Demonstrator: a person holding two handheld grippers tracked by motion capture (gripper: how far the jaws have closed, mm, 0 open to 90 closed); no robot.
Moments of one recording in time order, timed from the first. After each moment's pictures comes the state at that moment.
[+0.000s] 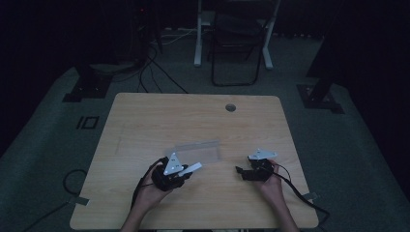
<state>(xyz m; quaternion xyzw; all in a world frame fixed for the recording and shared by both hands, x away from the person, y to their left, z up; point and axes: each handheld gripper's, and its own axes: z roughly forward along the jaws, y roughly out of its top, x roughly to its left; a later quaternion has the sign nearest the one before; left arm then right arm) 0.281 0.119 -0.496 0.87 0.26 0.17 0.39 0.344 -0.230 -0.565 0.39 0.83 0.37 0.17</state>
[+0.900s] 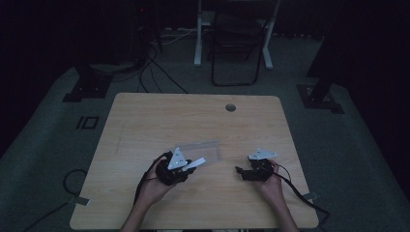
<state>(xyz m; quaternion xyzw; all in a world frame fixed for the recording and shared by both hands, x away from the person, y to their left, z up) 0.295 0.108 -0.489 0.87 0.25 0.18 0.39 0.344 -0.230 -0.565 0.38 0.83 0.38 0.17</state>
